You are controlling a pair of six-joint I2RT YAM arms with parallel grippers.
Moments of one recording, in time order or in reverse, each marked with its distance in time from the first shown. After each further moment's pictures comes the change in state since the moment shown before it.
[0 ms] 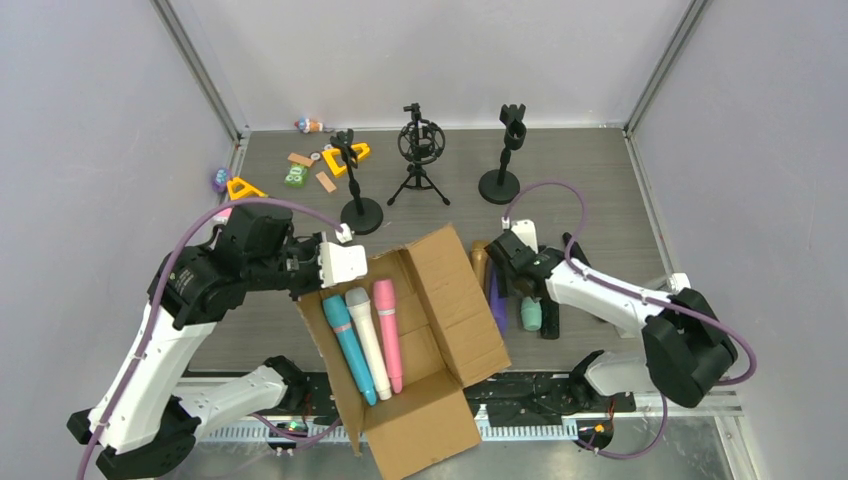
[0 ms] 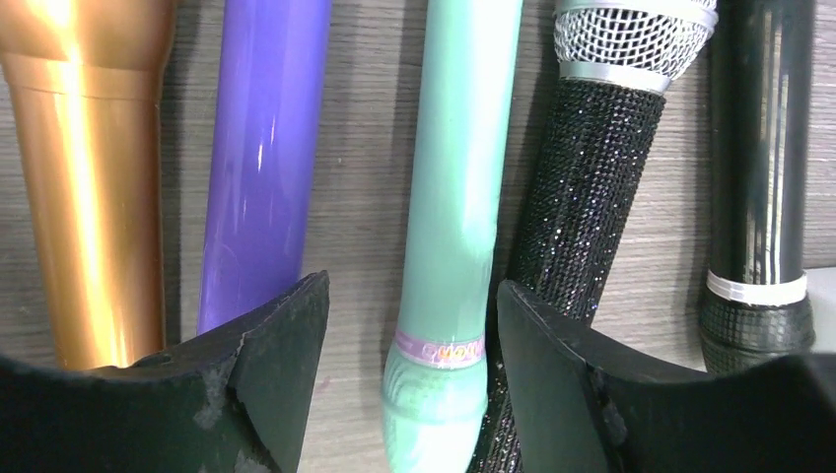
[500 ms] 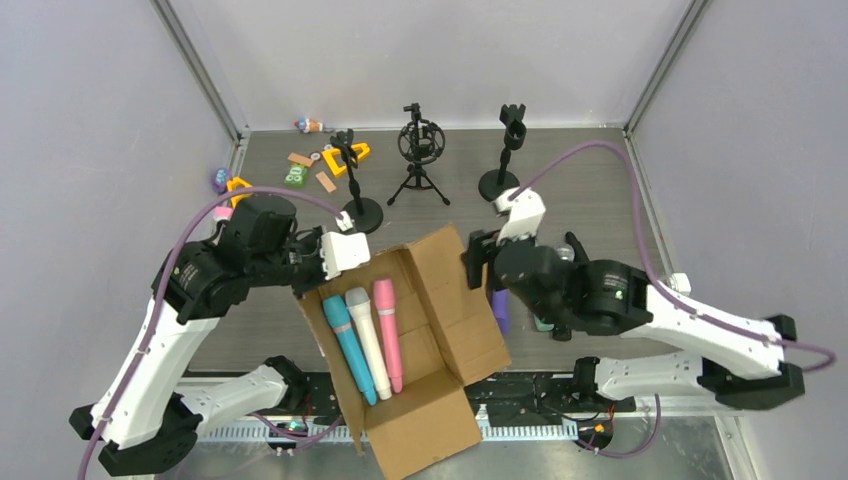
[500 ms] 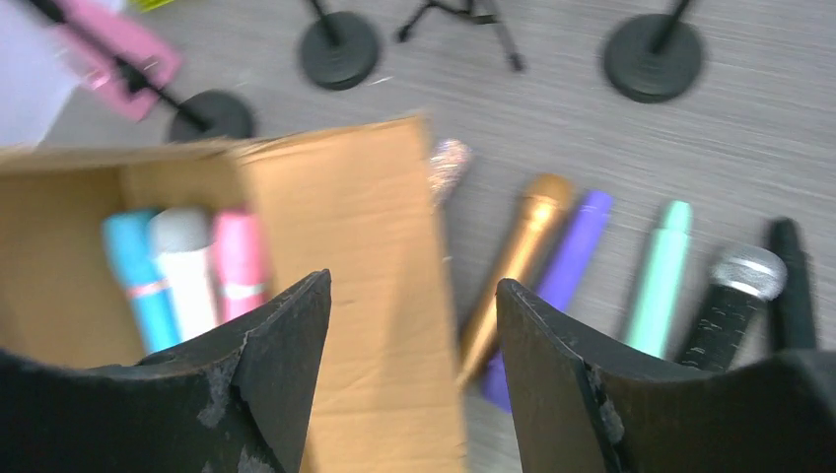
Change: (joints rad) left arm 0.000 0.018 0.014 0.008 -0.013 -0.100; right arm 0.516 -0.304 0.541 -0.267 0.246 0.086
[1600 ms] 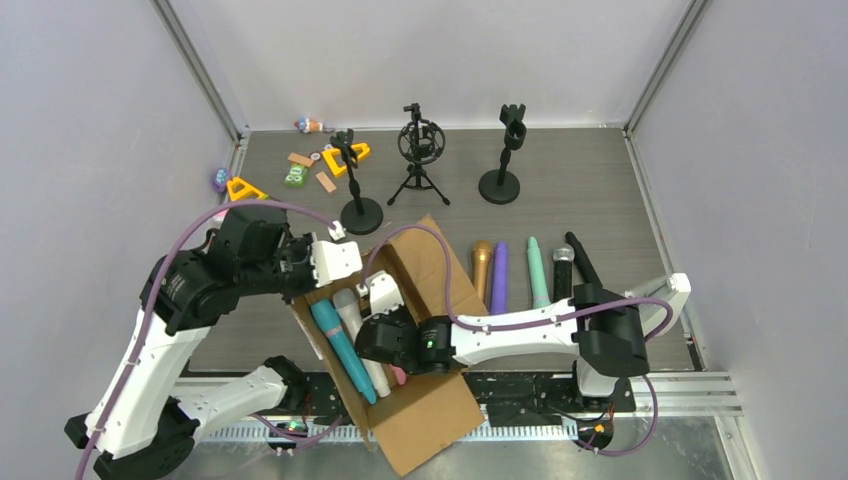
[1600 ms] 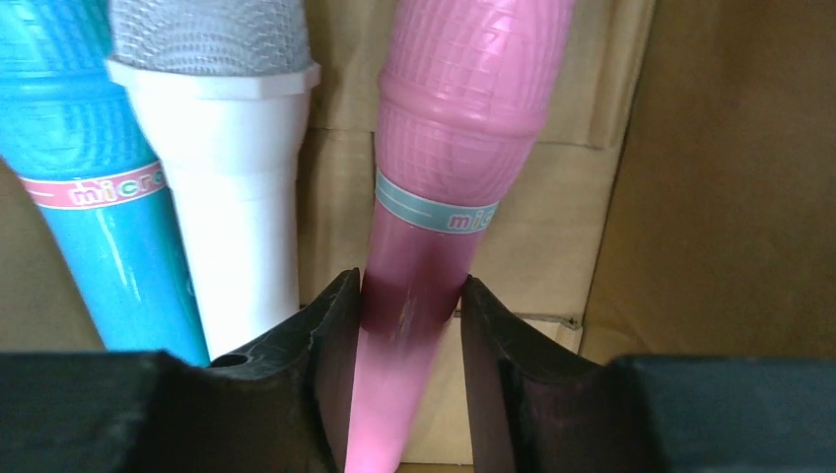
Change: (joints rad) left arm 0.000 -0.035 -0.005 -0.045 -0.075 0.023; right arm 0.306 0.682 -0.096 0.488 -0.001 0.098
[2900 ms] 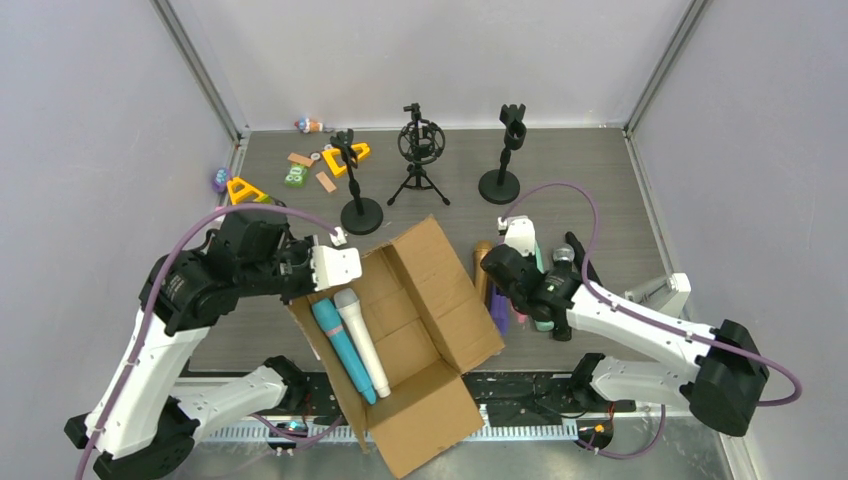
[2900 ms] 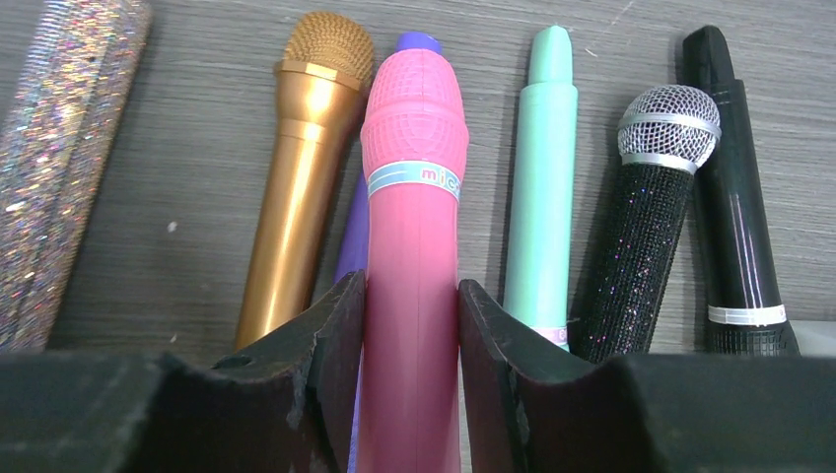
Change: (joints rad) left arm -0.001 0.003 0.009 -0.026 0.011 0.066; right arm -0.593 -0.636 -0.448 -0.211 -0.071 -0.128
